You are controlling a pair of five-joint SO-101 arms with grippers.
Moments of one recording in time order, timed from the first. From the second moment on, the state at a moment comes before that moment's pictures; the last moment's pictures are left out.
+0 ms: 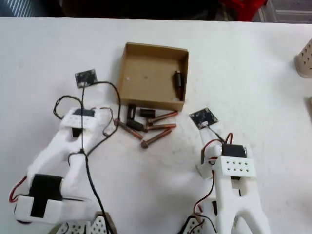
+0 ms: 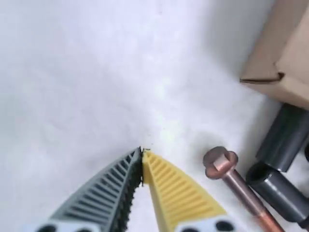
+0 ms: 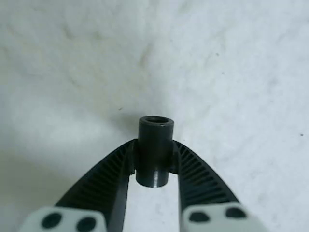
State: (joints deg) left arm 0.0 -5.0 46.1 32.7 51.3; right arm 0.5 -43.1 67.2 65.9 31.1
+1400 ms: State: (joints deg) left arm 4.8 0.5 42.1 37.8 55.8; right arm 0.5 -43.1 67.2 65.9 31.4
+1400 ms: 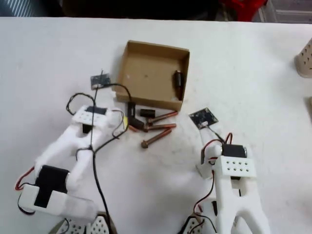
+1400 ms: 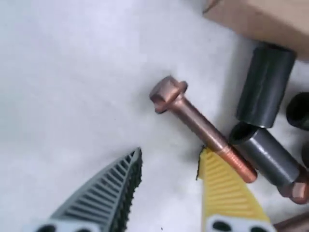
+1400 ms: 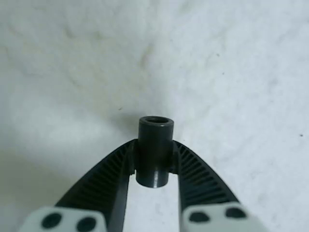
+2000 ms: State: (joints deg) left arm 6.2 -17.1 50.9 32.2 55.9; right arm 0.6 -43.1 67.2 65.9 31.4
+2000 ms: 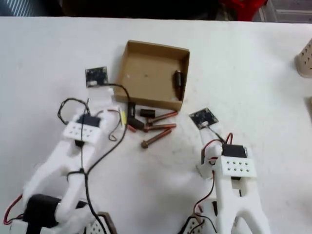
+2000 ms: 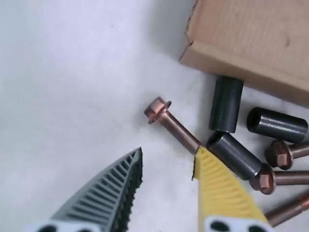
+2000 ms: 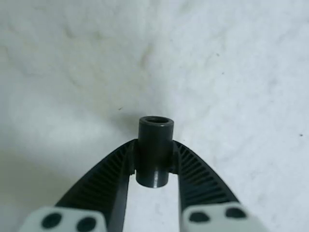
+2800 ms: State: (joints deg) left arm 7.3 3.9 41.1 29.6 64.7; right arm 0.5 -43.1 68.2 65.9 36.2
